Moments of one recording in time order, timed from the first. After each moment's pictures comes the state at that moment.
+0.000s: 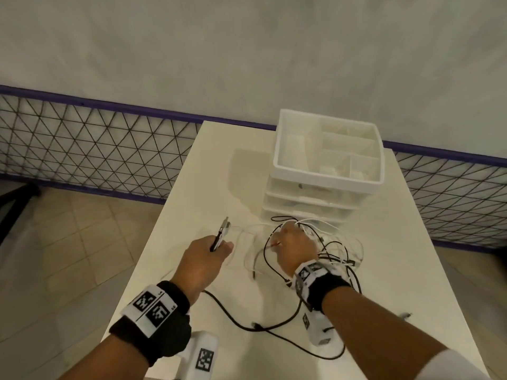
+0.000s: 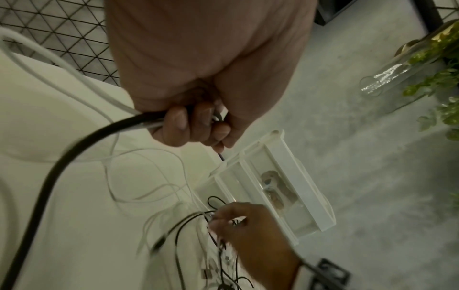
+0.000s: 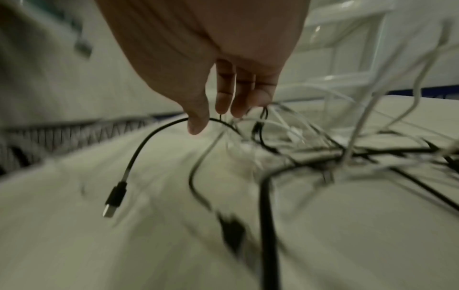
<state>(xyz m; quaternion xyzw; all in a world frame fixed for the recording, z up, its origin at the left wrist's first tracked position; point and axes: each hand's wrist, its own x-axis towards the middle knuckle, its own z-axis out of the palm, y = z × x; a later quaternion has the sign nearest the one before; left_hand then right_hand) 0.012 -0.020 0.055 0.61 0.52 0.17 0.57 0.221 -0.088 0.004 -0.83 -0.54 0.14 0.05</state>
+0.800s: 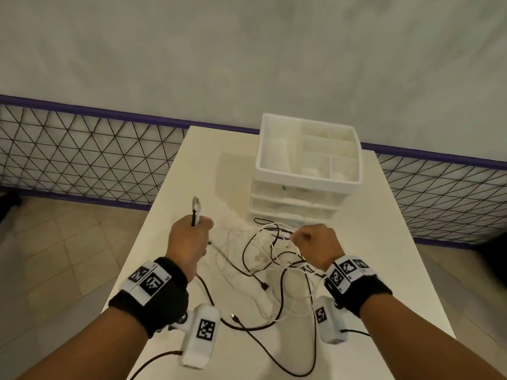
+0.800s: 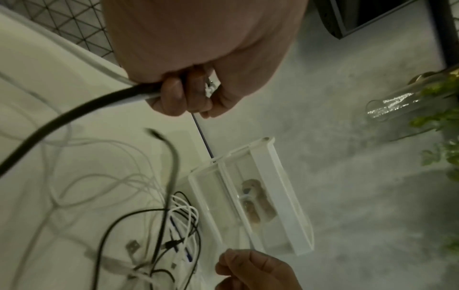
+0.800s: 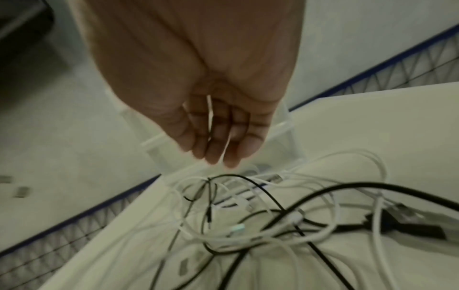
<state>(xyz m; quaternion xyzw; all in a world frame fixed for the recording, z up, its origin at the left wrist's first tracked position) 0.046 -0.004 0.087 0.49 0.57 0.26 0.61 0.271 -0.130 0.056 -0.86 -0.40 0.24 0.20</state>
